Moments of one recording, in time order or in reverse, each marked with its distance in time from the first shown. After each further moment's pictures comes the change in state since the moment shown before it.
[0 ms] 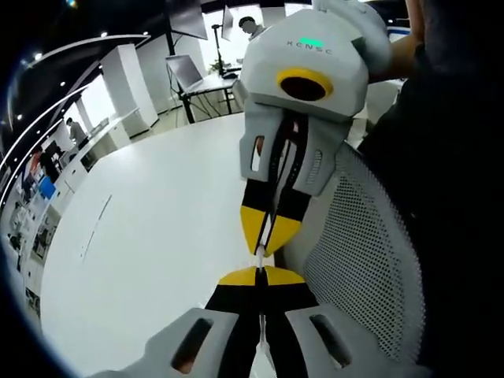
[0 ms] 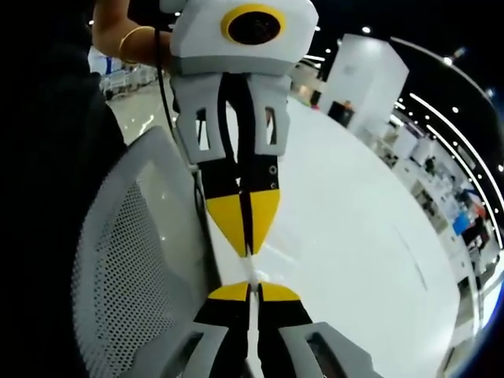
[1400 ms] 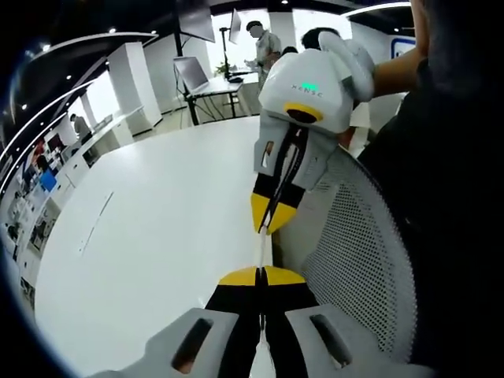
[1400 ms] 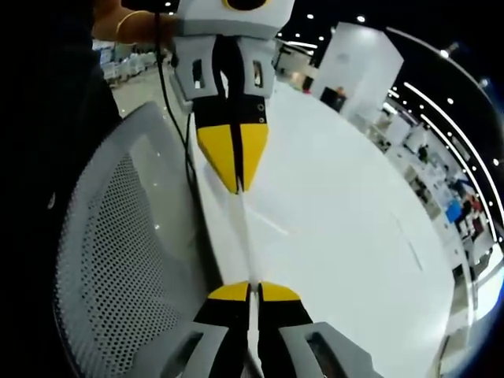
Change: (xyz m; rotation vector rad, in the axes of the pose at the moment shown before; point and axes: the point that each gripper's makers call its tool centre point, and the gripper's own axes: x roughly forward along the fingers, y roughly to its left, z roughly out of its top) left arm -0.009 0.001 0.002 -0.045 -0.025 0.000; right arm -0.009 -0.005 -0.038 0.017 0.089 -0.043
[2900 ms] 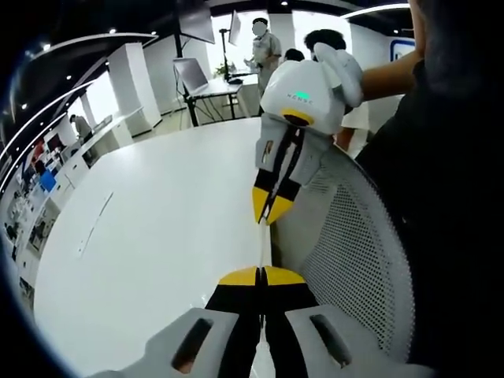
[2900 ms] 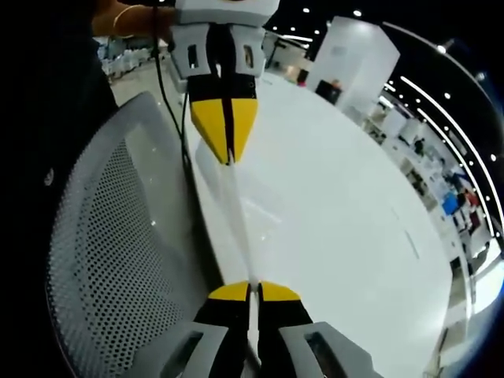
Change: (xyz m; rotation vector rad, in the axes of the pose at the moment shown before) left arm -0.002 0.000 0.000 0.000 -0.009 -0.006; right arm -0.003 -0.004 -0.018 0.022 0.033 -0.022
